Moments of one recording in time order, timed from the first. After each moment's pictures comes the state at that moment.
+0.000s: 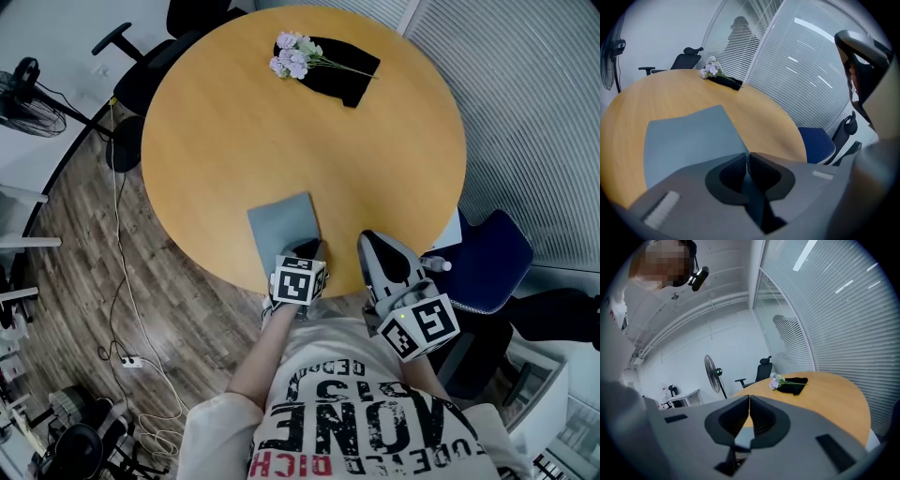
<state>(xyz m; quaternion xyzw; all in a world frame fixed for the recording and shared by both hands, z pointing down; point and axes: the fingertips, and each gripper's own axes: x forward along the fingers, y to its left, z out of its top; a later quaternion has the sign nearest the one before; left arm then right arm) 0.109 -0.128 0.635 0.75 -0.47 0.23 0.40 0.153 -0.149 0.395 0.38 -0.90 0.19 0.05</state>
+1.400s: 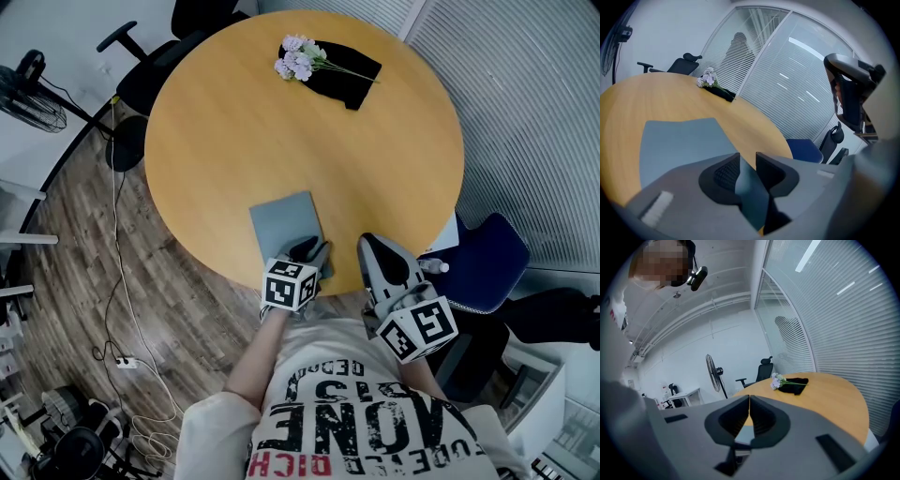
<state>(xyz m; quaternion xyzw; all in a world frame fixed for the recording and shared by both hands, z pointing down) 0.110 -0.125 0.612 0.80 -0.45 0.14 0.38 0.147 -0.134 0.391 0.38 -0.91 0.18 0.06</state>
